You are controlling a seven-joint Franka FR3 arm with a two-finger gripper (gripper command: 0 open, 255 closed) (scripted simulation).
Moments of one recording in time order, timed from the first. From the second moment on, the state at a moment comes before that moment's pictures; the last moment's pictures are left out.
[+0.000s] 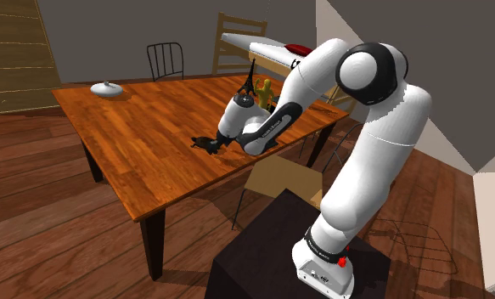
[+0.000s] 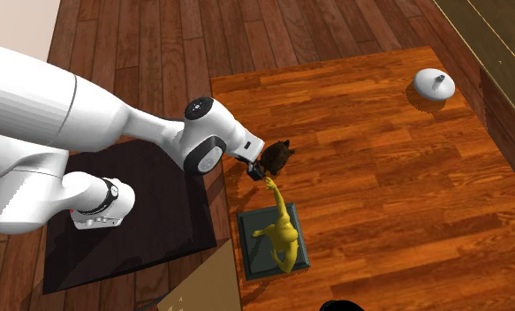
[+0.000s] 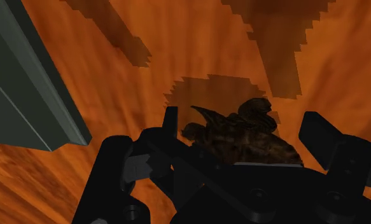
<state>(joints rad) -0.22 0.13 0.08 -2.45 -0.77 2.95 0.67</state>
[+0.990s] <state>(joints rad) -0.23 0.12 0.09 -2.45 -0.74 2.94 0.65</state>
